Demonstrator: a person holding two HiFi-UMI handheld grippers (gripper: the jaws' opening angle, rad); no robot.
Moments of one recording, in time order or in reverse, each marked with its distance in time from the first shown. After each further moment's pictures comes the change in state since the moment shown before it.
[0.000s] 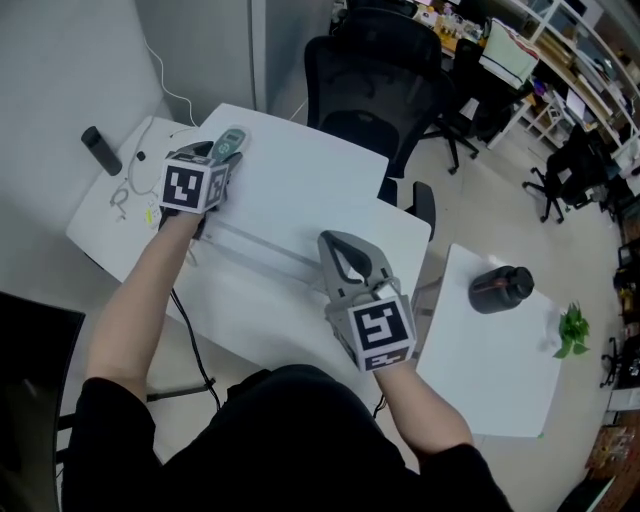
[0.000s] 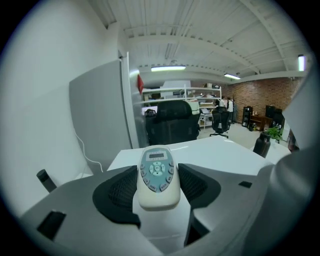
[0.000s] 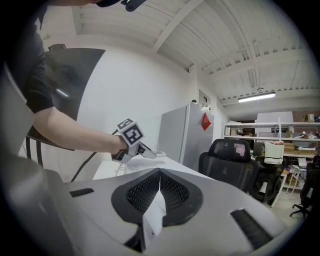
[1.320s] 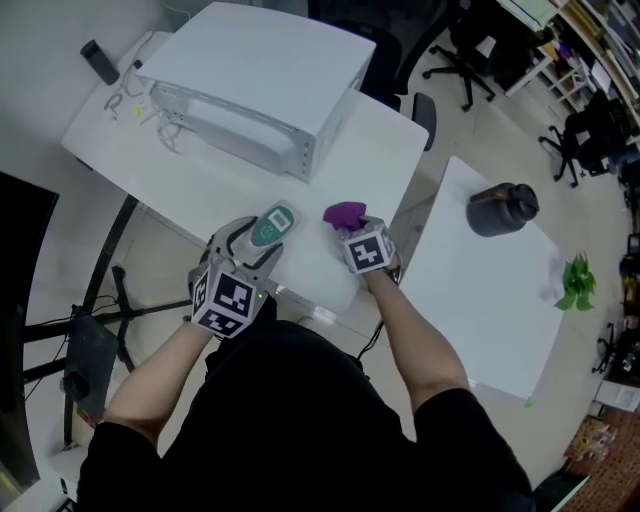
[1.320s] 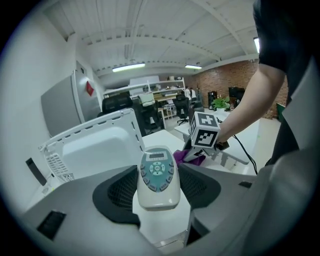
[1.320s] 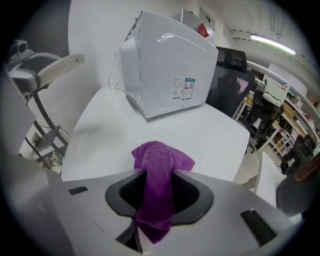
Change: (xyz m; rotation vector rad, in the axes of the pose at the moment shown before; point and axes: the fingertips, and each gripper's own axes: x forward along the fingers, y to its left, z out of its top) left arm -0.165 -0.347 -0.235 0.264 0.026 -0.219; right arm -0.127 -0.021 -0.390 0.076 0.819 0.022
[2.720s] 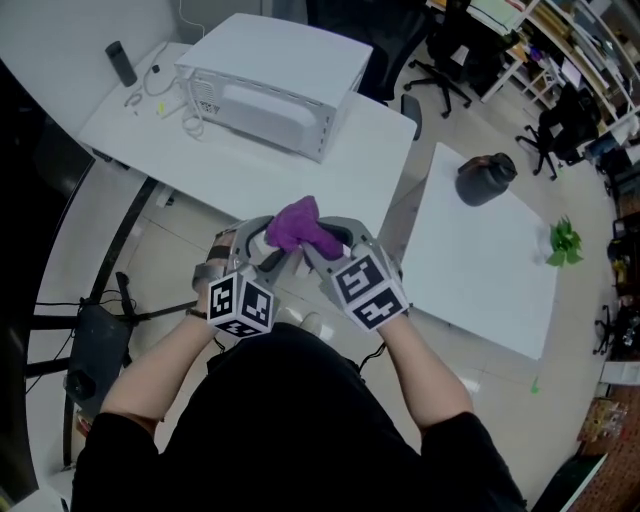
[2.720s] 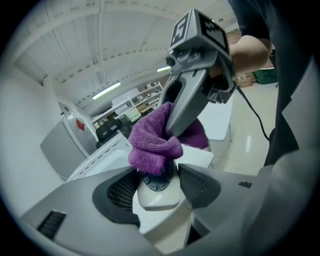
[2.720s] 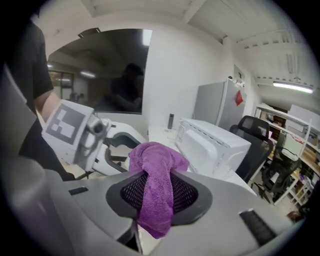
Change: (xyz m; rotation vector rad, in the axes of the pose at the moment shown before) left arm -0.126 -0.050 -0.005 0.365 -0.091 0.057; right arm -0.252 0.238 0.095 -0.311 -0.427 0.188
